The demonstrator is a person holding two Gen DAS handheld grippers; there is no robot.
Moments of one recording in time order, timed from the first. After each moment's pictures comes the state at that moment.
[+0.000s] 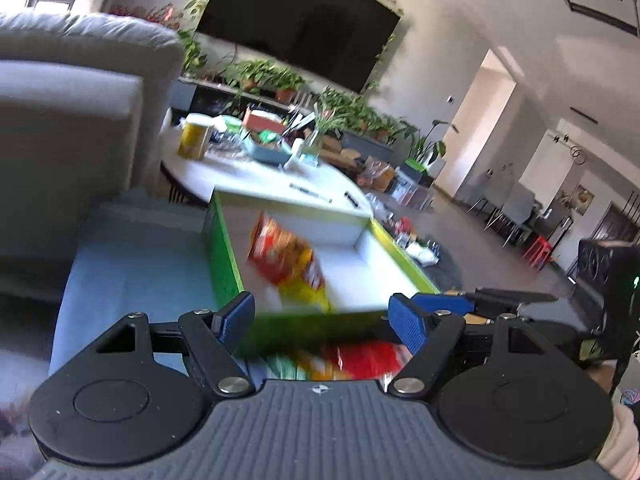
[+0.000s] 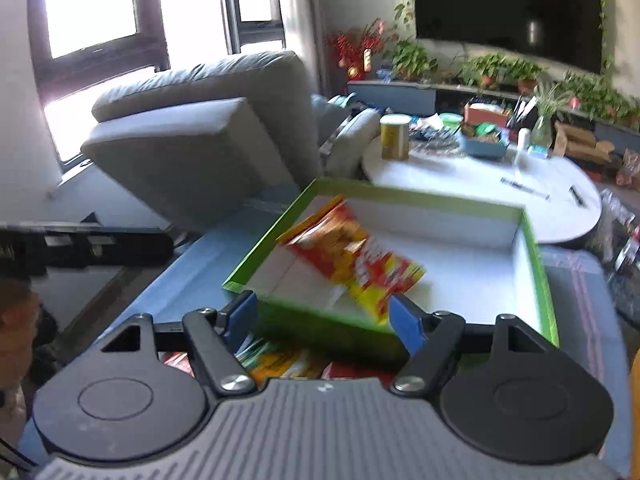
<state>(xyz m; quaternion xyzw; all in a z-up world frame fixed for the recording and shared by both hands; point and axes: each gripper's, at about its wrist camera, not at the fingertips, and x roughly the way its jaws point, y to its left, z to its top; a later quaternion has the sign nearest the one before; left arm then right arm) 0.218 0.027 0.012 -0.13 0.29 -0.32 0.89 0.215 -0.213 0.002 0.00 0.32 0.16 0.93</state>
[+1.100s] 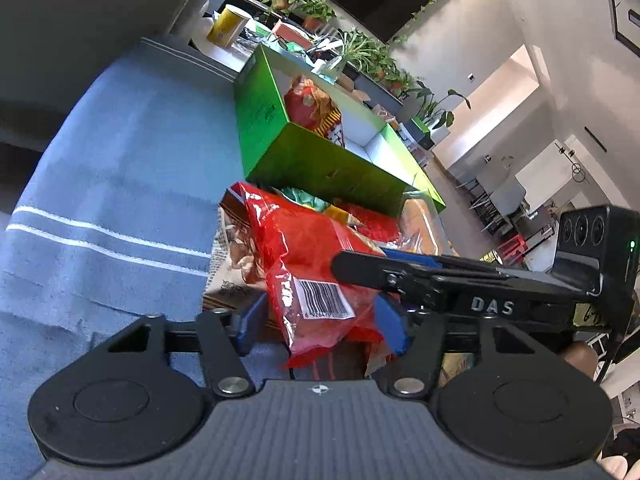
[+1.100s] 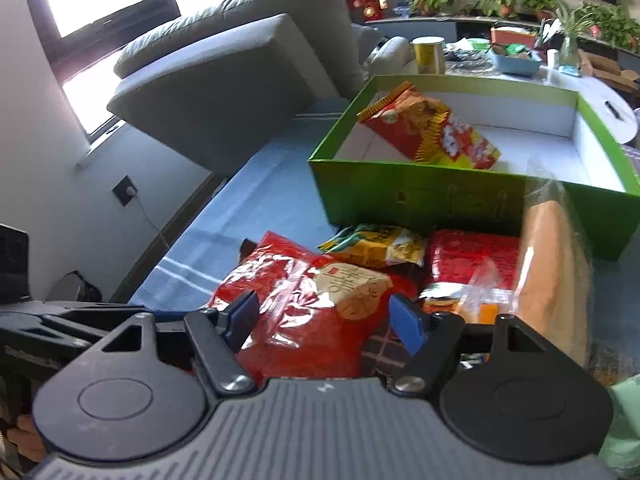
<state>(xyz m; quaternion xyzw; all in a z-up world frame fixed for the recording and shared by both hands) 0.179 0.049 -0.067 -0.22 0.40 -0.32 0.83 0.181 -0.169 -0.045 0.05 0.40 0.19 0.90</state>
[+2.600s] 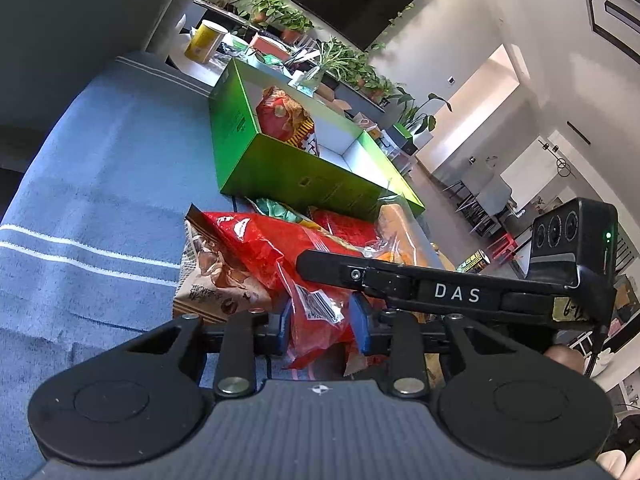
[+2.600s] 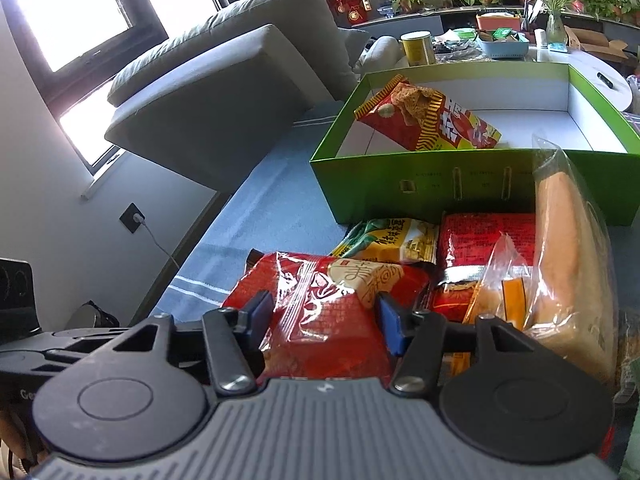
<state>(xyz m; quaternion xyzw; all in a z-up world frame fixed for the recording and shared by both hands) 0.174 0.044 -0.065 -0.21 0.38 -0.35 0.83 0.175 -0.171 -0.048 0.11 0.39 0.18 0.90</state>
